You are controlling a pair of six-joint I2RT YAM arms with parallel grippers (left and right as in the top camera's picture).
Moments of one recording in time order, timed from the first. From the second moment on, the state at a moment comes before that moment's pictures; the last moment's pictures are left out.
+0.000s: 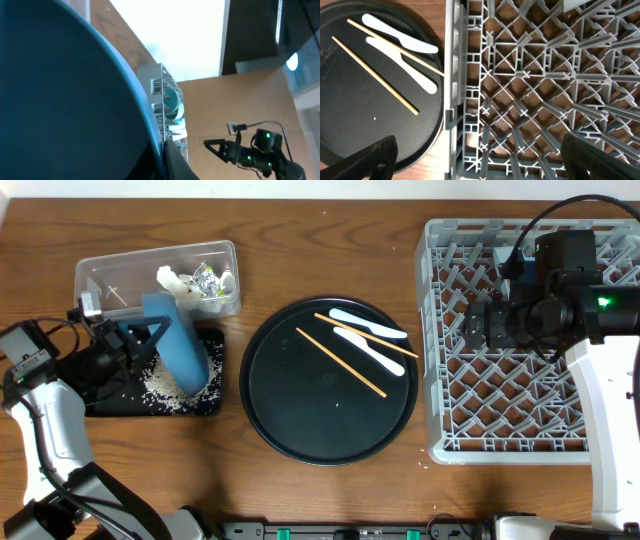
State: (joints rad) left arm 0.65 1.49 1.00 -0.60 1.39 -0.25; right arm 0.03 1.47 1.54 -1.26 -0.09 0.05
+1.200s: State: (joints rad) left arm -0.11 1.30 1.00 -0.50 0.80 -0.31; right arm 0.03 1.47 1.54 -1.27 -0.10 0.06
